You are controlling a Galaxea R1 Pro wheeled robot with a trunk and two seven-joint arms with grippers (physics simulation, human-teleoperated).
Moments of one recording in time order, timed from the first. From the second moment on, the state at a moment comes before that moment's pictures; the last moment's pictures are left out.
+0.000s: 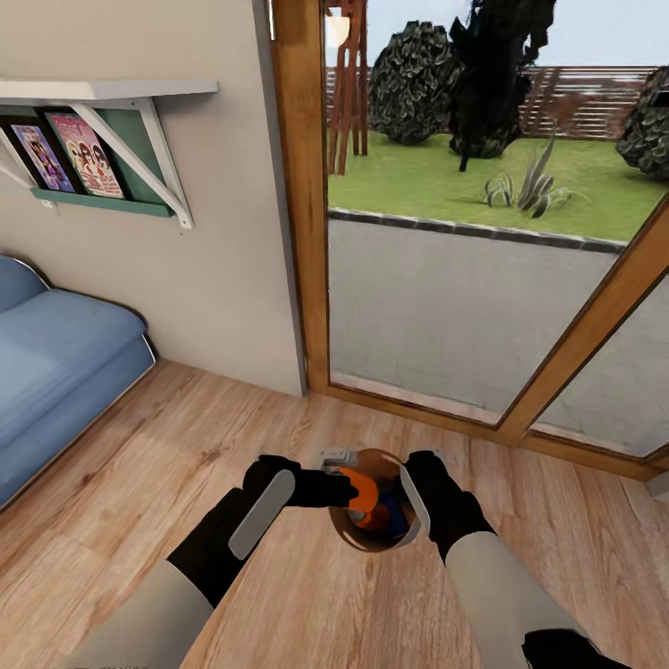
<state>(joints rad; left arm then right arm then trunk) -0.67 -0.08 -0.52 -1.10 0.79 0.91 0.19 -0.77 0.17 0.00 -0.69 0.09 0.86 -0.27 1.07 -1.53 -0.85</state>
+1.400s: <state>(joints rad) -0.67 -0.13 -0.55 -0.99 0.79 0.73 0.17 -0.77 0.17 0.00 -0.70 0.08 0.86 -0.27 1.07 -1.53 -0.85</state>
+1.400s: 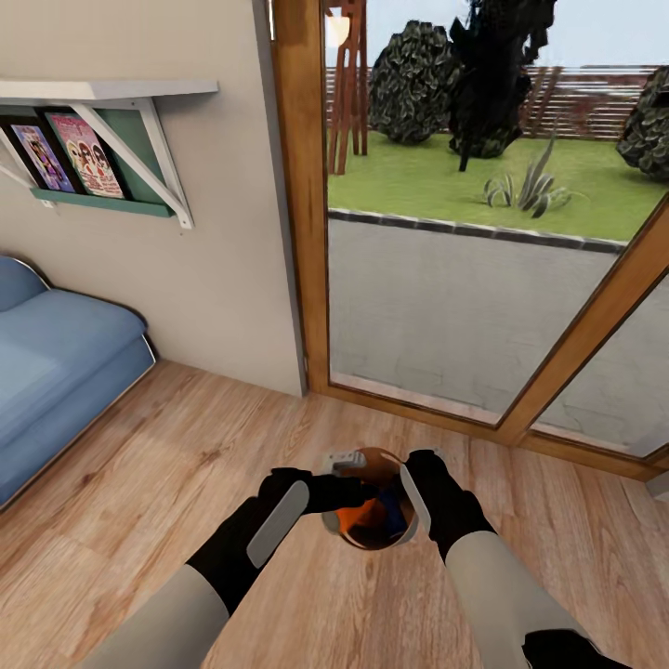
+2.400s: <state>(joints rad) -0.67 0.08 -0.53 -0.99 0.78 0.74 0.14 -0.77 0.17 -0.01 -0.72 0.09 0.93 -0.12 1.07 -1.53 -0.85</state>
